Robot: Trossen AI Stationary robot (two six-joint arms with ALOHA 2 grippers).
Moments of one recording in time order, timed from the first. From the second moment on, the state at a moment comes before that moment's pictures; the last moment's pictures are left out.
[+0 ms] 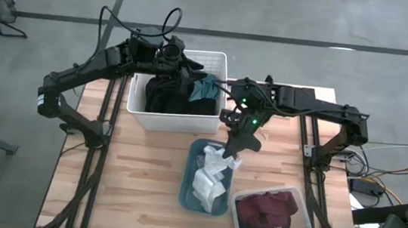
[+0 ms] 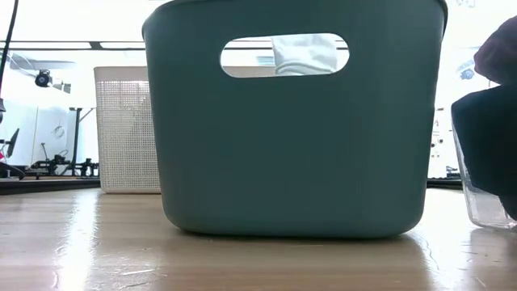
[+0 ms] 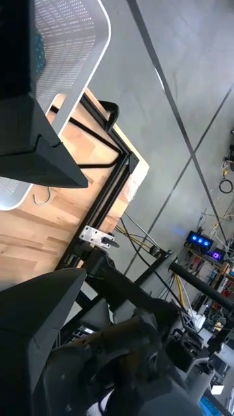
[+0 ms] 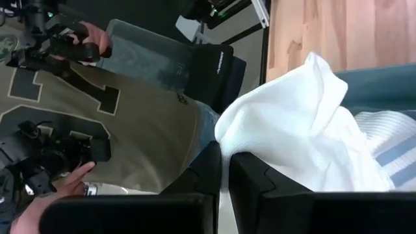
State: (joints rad) left arm 0.36 1.38 1.68 -0.54 0.13 -0.37; right arm -0.09 1.63 1.75 -0.89 -0.91 0.49
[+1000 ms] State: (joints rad) left arm 0.36 1.38 1.68 -0.54 0.14 -0.38; right arm -0.10 1.63 1.75 -0.94 -0.70 0.41
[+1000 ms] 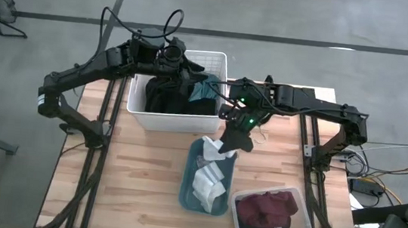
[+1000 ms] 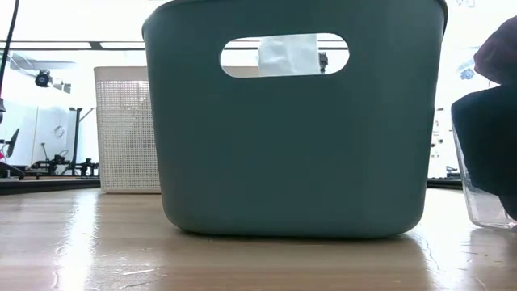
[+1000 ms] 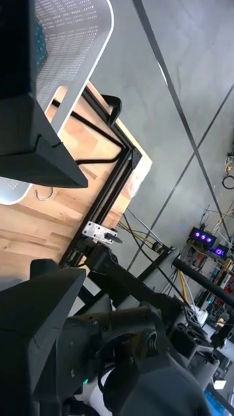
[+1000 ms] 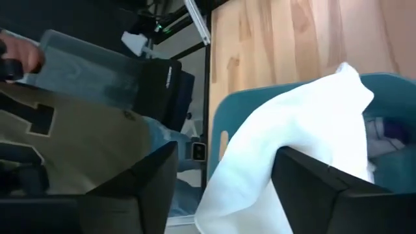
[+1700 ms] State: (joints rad) left arm 0.36 1.38 1.68 -0.54 0.14 -0.38; right arm -0.11 1.63 1.76 -1.08 -0.62 0.23
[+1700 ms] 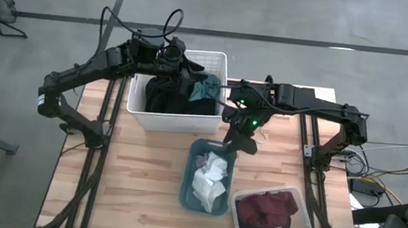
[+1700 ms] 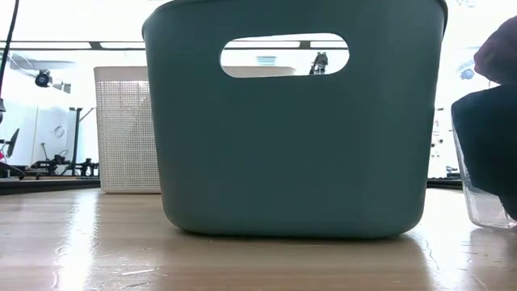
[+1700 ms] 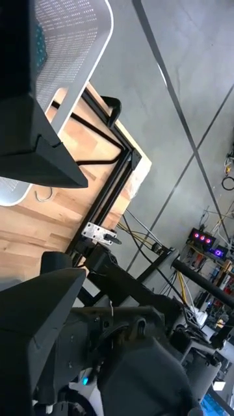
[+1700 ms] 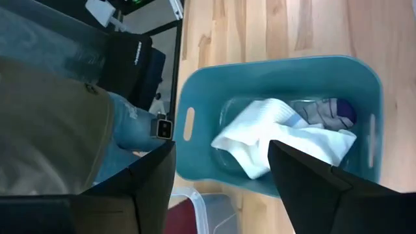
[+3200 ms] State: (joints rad) left arm 0.20 1.11 1.67 -0.63 0.09 -0.11; right arm -0.18 1.12 1.76 -0.97 0.19 0.14
